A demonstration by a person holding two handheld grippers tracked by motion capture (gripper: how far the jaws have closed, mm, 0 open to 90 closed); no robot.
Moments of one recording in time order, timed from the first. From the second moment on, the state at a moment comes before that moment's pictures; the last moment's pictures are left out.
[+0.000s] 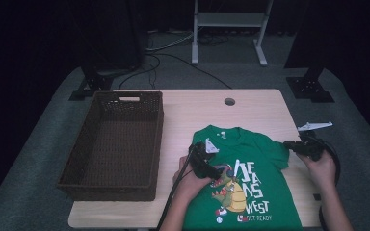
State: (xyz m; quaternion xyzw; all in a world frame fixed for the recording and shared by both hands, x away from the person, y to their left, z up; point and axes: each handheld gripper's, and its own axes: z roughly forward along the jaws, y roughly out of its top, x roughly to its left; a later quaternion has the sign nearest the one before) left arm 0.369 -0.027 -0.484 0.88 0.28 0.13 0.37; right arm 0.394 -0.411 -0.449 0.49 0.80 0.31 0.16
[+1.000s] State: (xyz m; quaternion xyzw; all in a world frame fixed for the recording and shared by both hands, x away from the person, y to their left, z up) left arm 0.369 -0.027 -0.484 0.88 0.28 0.13 0.37; right arm 0.388 -0.373 -0.434 0.45 0.82 0.31 0.16
